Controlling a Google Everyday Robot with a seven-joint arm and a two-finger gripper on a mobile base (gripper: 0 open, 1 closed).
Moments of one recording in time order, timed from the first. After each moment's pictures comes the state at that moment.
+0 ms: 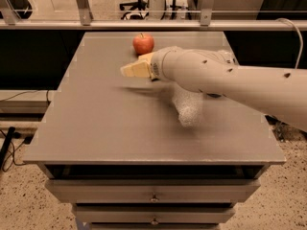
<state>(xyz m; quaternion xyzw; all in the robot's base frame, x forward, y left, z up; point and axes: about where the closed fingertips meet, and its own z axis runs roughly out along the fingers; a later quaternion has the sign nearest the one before) 0.703 -0.013 0.872 -0.23 0.80 0.12 0.55</state>
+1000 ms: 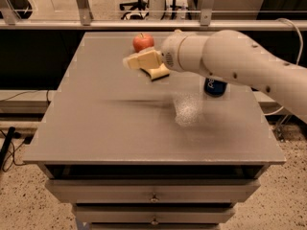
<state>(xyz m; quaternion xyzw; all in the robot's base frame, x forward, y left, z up) 0.664 -0.018 0.935 -0.29 0.74 0.17 0.58</state>
